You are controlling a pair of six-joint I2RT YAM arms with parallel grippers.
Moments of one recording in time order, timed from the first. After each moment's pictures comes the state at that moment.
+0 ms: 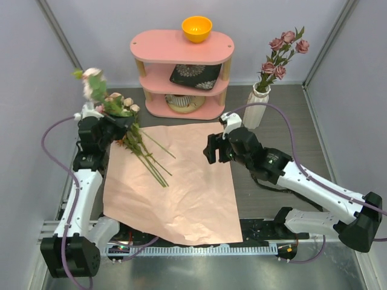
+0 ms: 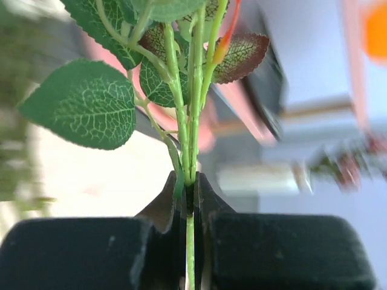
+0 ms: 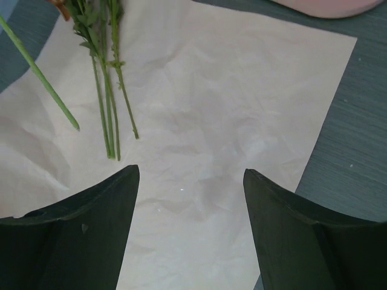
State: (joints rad) left arm 0.08 0.94 0.81 -0.17 0.13 -0.99; right arm 0.88 1.09 0.95 -0.38 0.24 0.40
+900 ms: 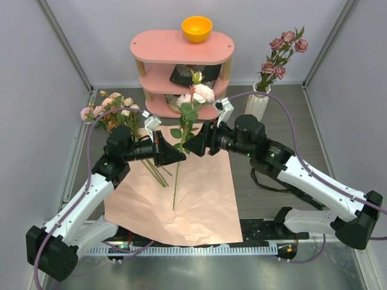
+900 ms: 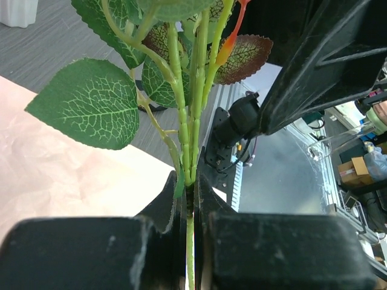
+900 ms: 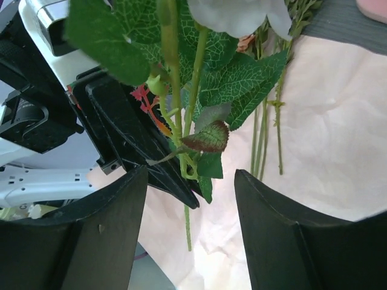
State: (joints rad) left arm -0.43 0.94 0.74 0.05 0.93 -0.48; right arm 0.86 1.14 1.14 -0.20 -0.19 0.59
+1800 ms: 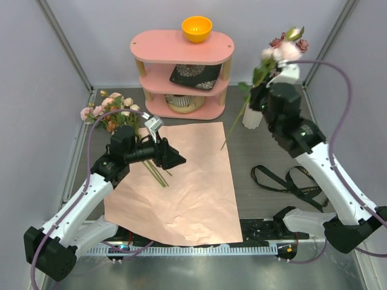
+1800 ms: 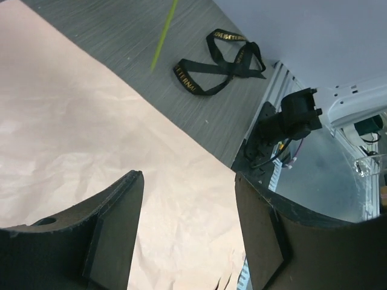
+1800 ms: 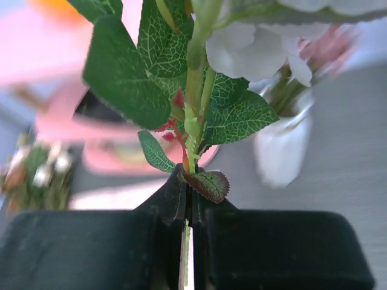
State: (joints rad) left arm -0.46 0.93 0.78 -0.17 0.73 -0.36; right arm 0.61 1.17 1.34 -0.42 0.40 0.44
